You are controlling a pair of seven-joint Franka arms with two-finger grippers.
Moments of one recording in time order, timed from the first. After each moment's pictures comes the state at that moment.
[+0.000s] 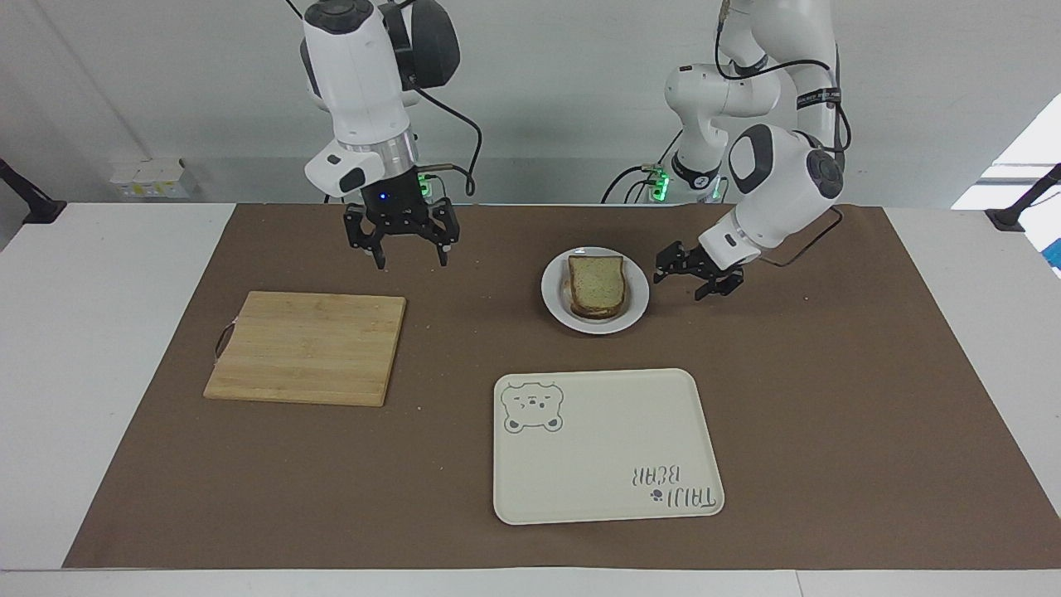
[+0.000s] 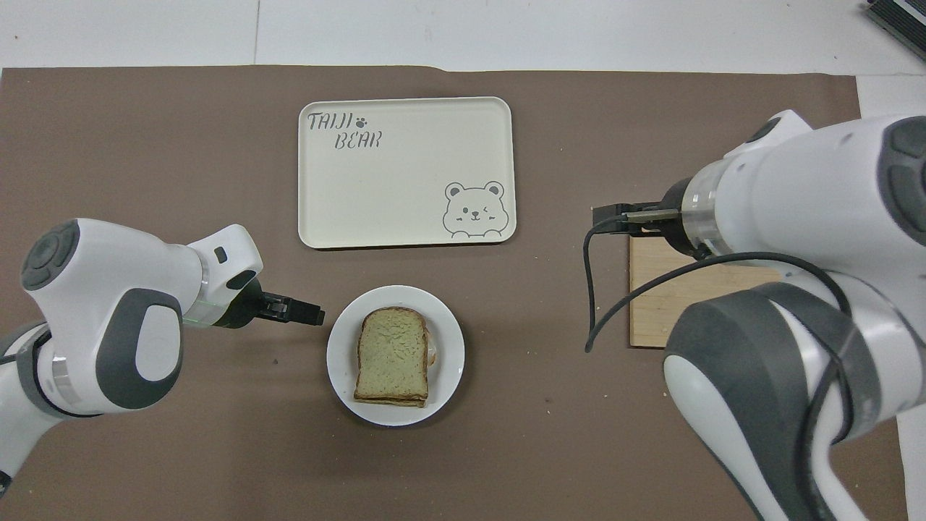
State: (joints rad) left arm -0.16 -0.02 -0.08 -2.25 -0.45 2.15 0.27; right arm 0.09 -0.01 0.20 -1.72 0.01 1.90 0.31
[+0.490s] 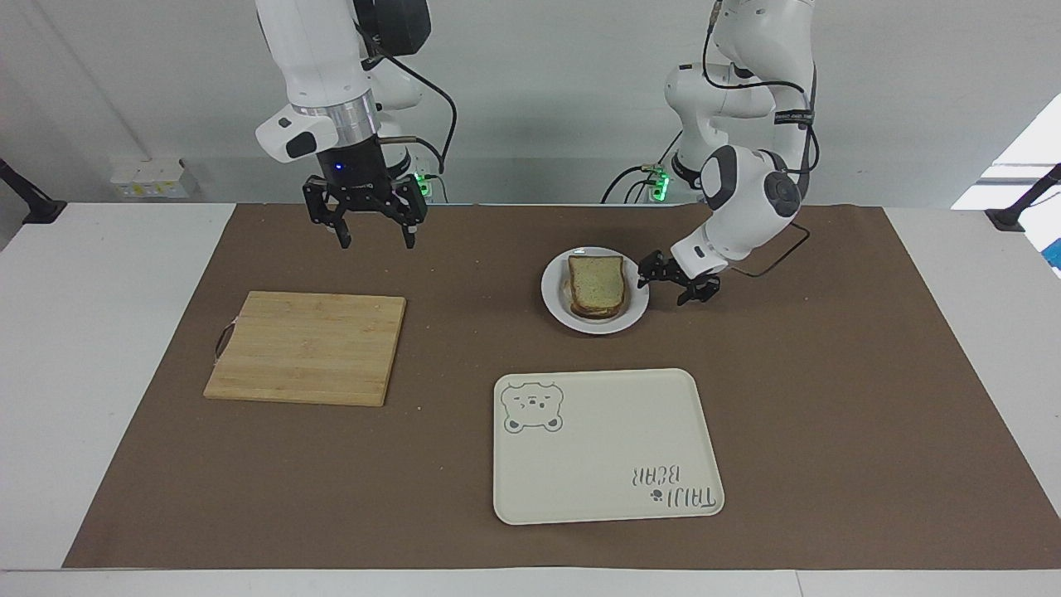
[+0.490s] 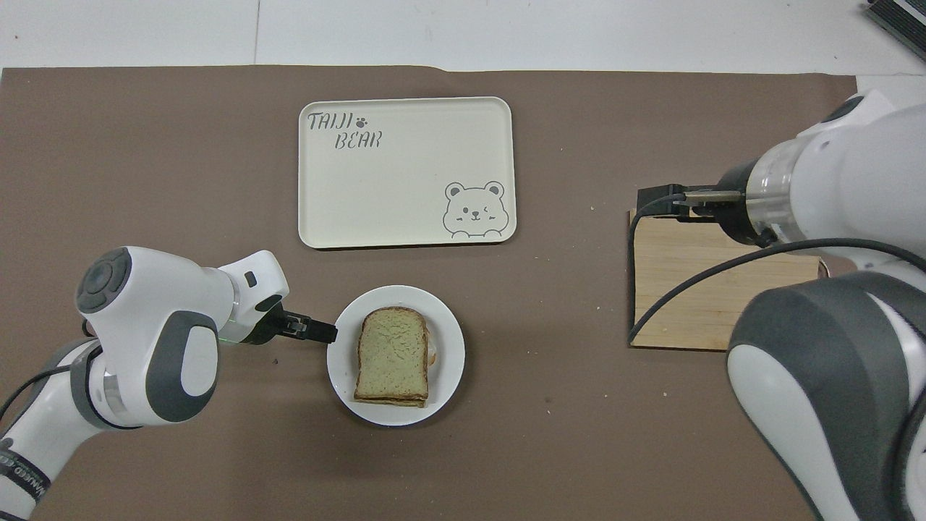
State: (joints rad) left arm -0.25 0.00 -0.09 -2.36 -0.46 2.25 0.31; right arm 0.04 -0.01 0.19 -1.62 0.01 1.80 0.35
